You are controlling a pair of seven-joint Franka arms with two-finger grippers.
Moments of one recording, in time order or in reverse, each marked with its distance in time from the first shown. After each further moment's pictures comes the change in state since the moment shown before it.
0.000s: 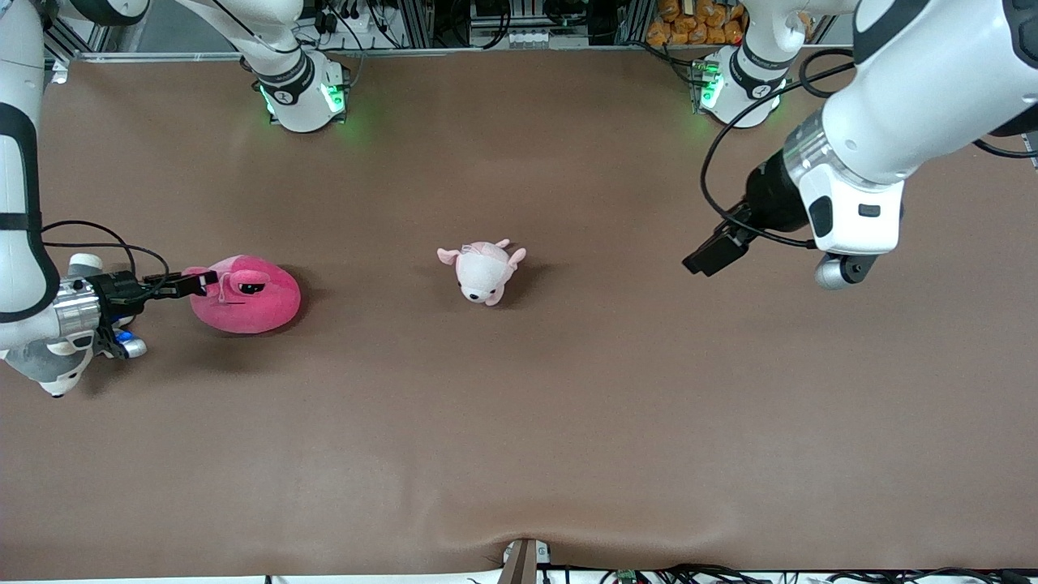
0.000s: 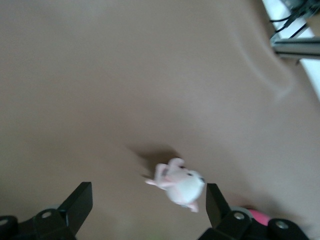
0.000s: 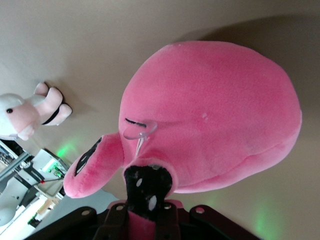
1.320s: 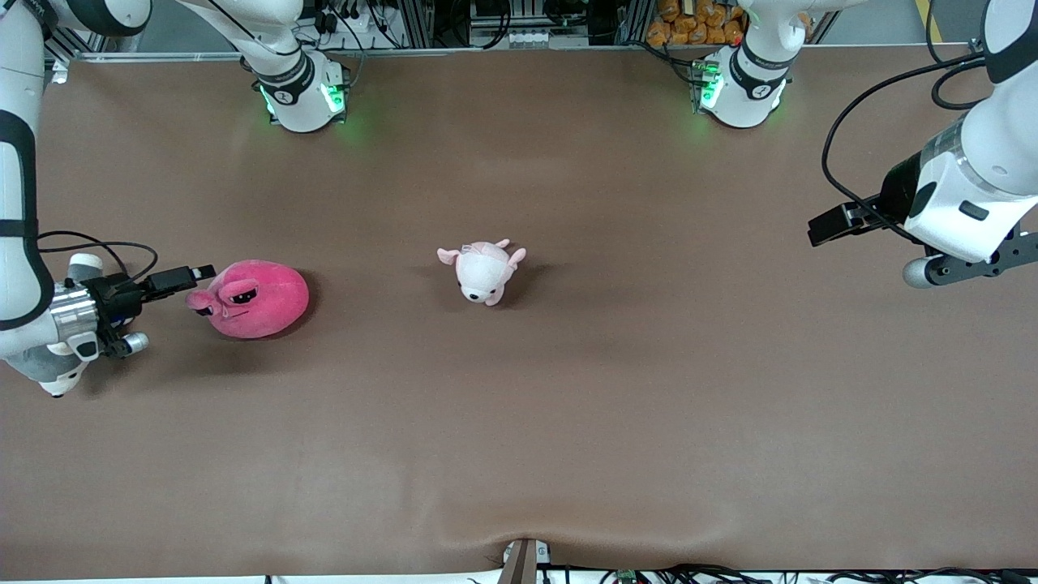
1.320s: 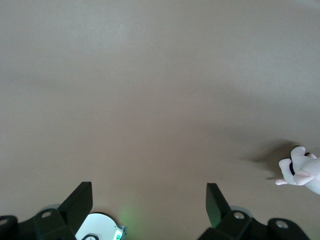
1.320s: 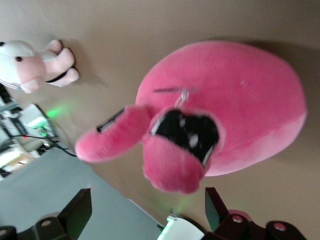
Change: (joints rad) left arm 0.159 -0.047 0.002 -0.025 0.170 -0.190 0.668; right arm 0.012 0.034 0.015 0.105 -0.054 -0.073 -0.244
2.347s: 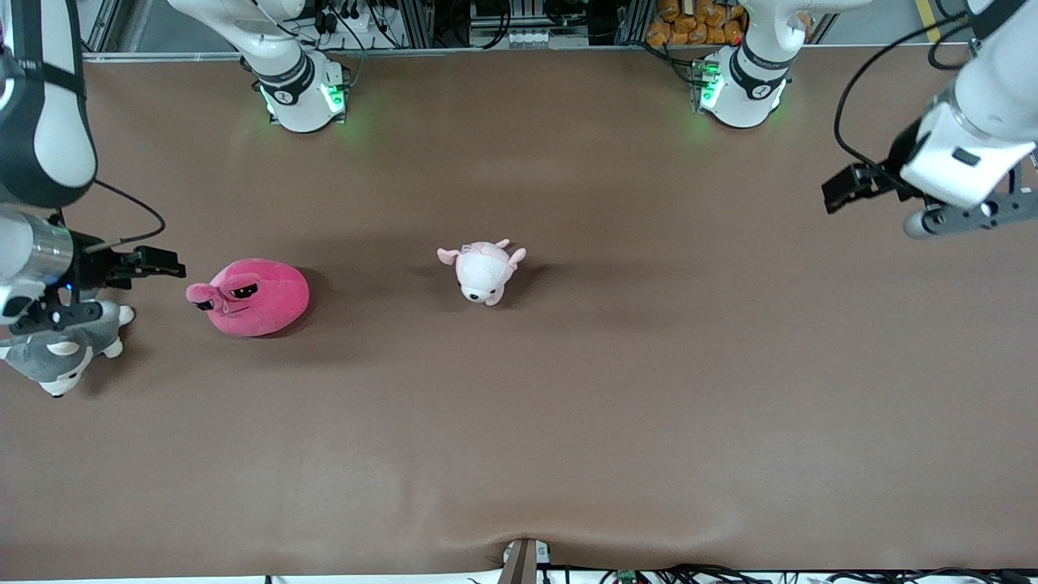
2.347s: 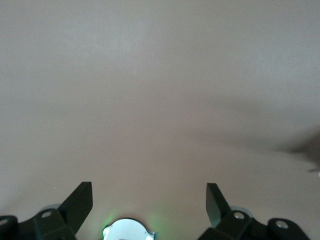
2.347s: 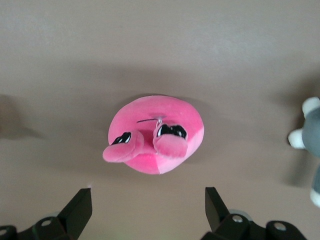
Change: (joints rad) left arm -0.122 -0.293 0.175 -0.392 0.013 0.145 0.134; right arm 0.178 -0.453 0.008 -0.264 -0.325 0.372 0.303
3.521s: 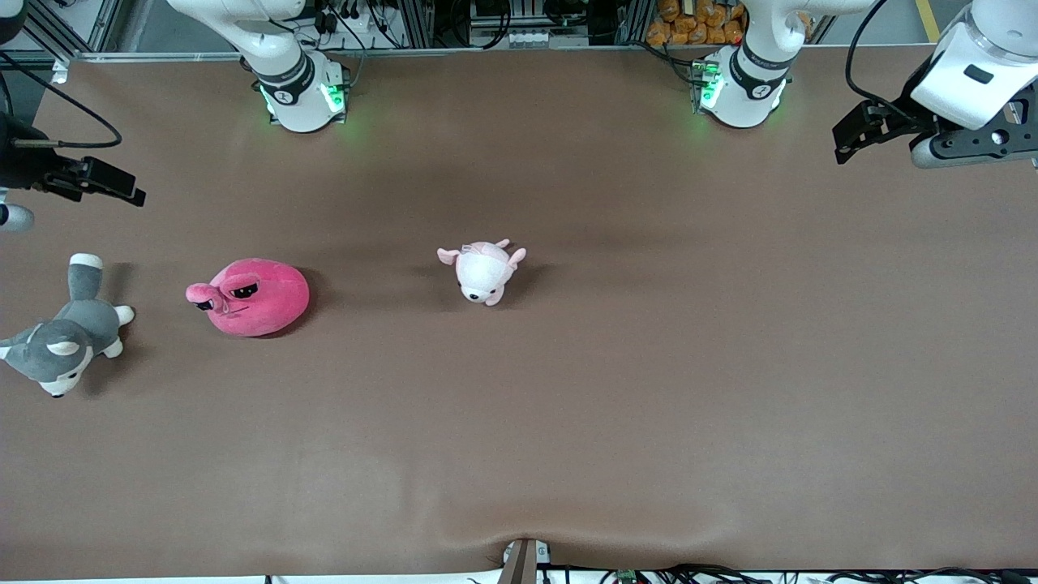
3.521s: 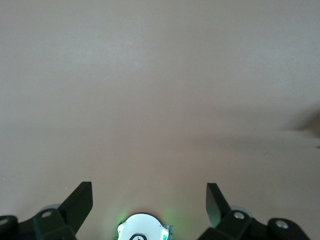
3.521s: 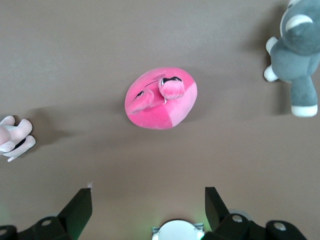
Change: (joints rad) left arm -0.067 -0.153 0.093 -0.130 -0.003 0.017 0.101; right arm 0.021 -0.219 0.012 0.049 -0.010 -0.230 0.312
